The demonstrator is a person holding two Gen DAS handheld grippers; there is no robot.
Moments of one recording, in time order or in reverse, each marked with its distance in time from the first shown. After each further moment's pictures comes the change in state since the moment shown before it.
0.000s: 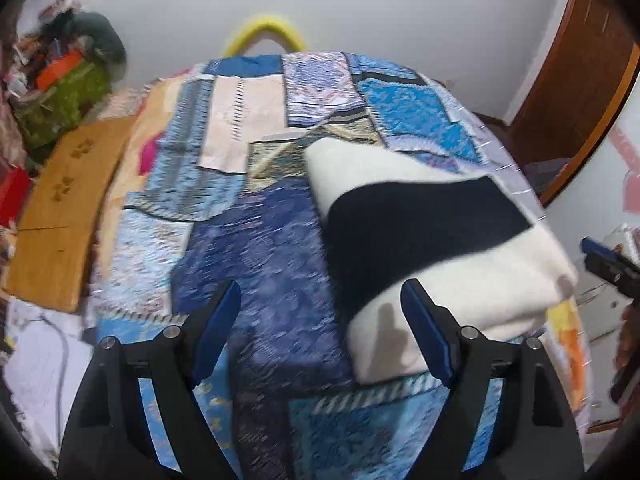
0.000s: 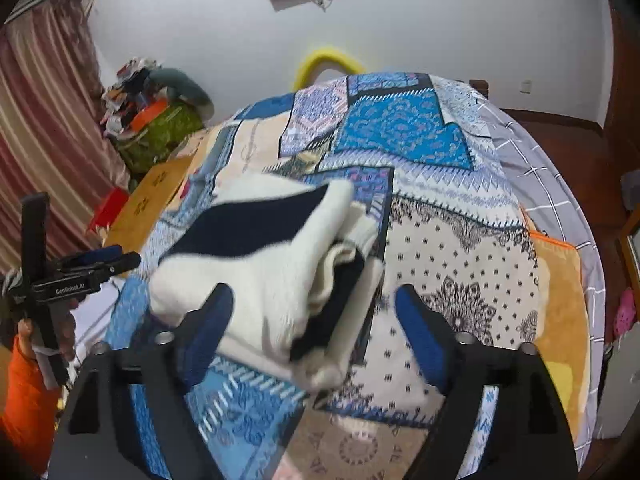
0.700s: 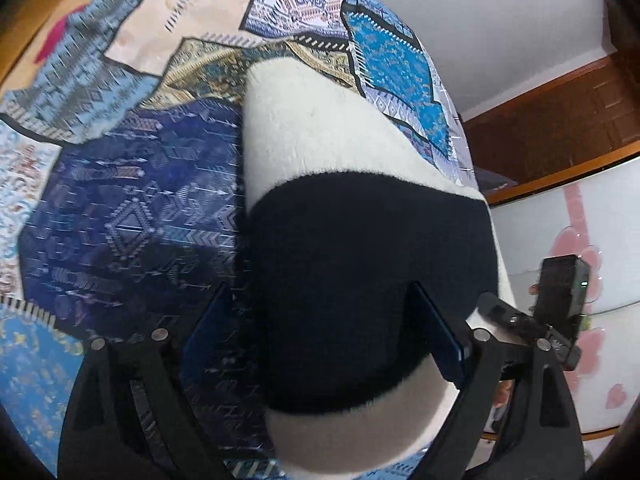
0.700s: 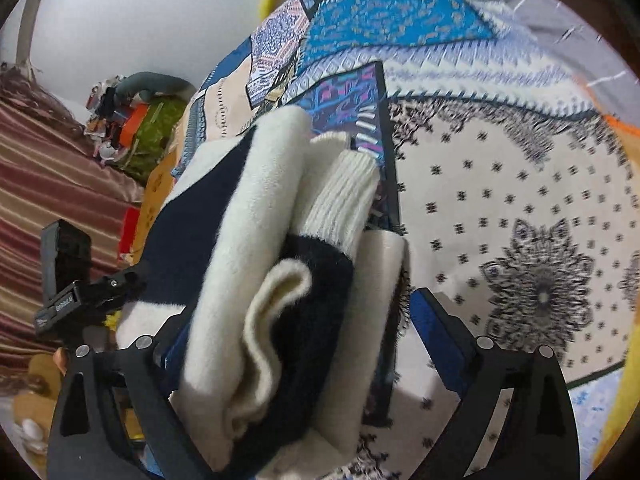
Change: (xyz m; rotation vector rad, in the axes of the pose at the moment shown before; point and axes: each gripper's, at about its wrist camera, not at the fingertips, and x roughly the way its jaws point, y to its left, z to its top) left arm 0.113 0.013 0.027 -0.273 0.282 -0.354; right arm 0.109 -0.055 -0.003 0.322 0.262 0.211
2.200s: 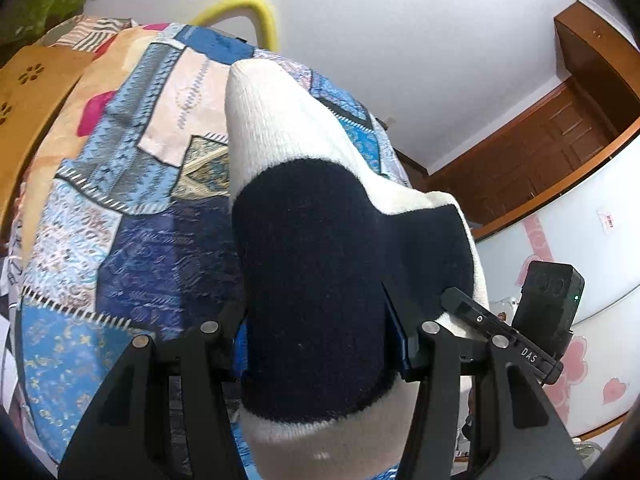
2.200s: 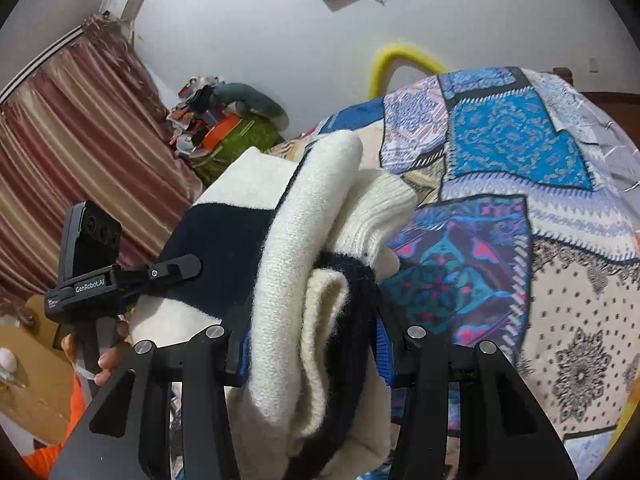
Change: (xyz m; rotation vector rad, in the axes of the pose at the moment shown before) left arm -0.138 -0.002 -0.025 0.055 -0.253 -0.067; right arm -0.030 0.135 0.003 -0.318 -0.187 0.120
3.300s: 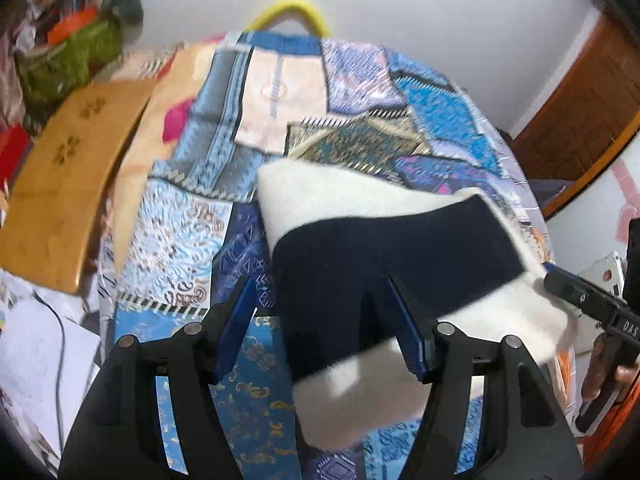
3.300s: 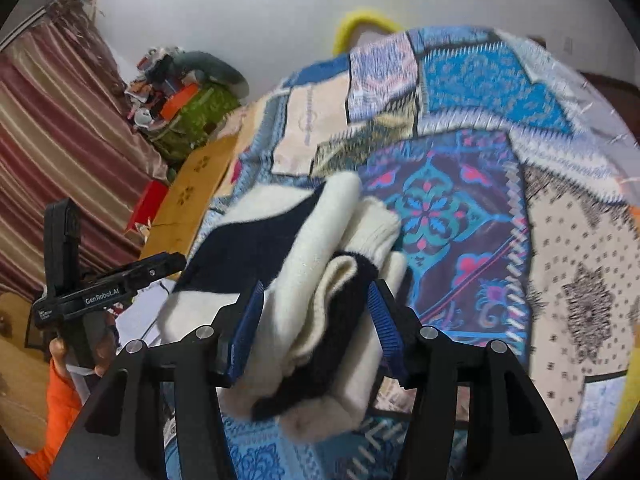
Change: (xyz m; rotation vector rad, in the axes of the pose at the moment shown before) left arm 0.007 0.038 -0.036 0.181 -0.013 0.365; right arm 0.017 0.006 -0.043 0.022 0.072 -0.153
